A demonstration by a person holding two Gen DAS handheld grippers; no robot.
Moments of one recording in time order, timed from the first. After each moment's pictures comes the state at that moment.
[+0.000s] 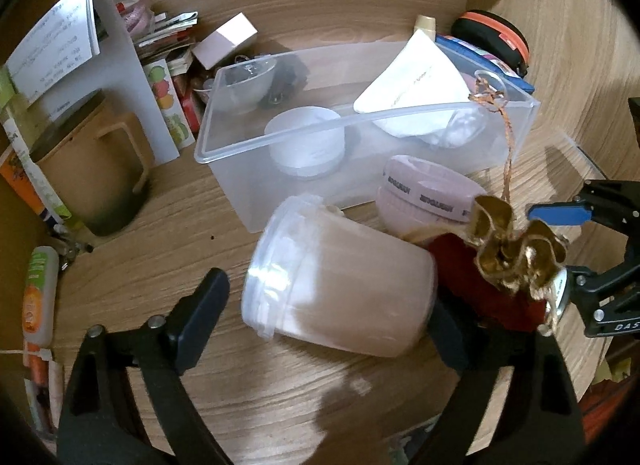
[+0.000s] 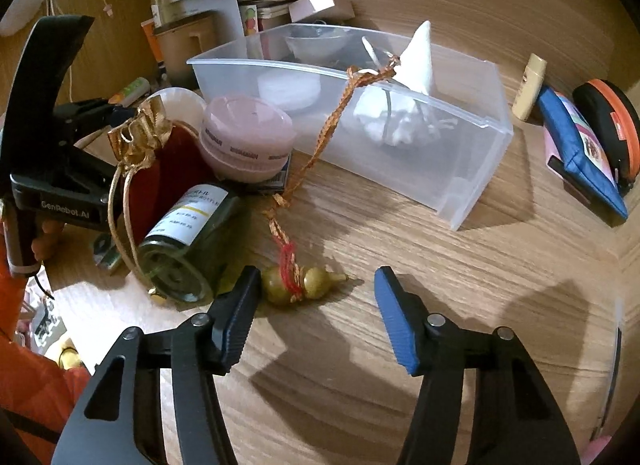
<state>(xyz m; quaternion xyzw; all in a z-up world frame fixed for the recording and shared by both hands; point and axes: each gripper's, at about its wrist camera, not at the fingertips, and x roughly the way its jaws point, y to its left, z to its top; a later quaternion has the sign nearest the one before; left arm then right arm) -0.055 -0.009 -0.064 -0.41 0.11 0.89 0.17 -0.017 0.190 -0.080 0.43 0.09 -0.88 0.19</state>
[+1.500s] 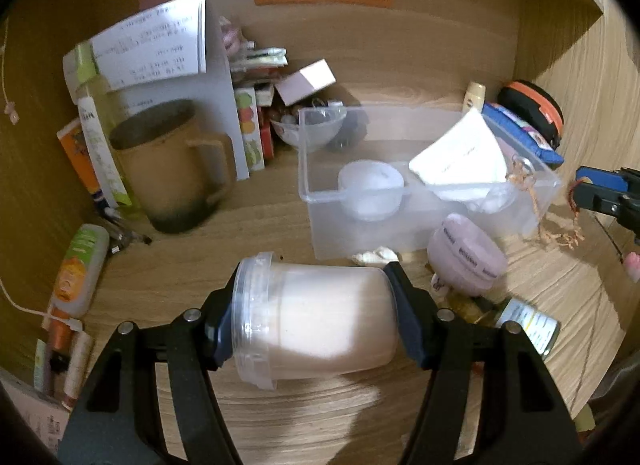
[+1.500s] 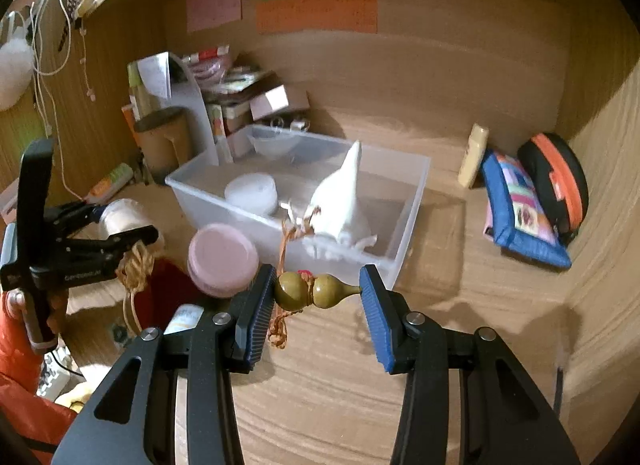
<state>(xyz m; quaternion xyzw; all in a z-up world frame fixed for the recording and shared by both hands) -0.040 -0.045 -0.033 -0.35 0.04 0.93 0.09 -0.026 0.213 0.001 0.33 0.05 -0.93 0.15</state>
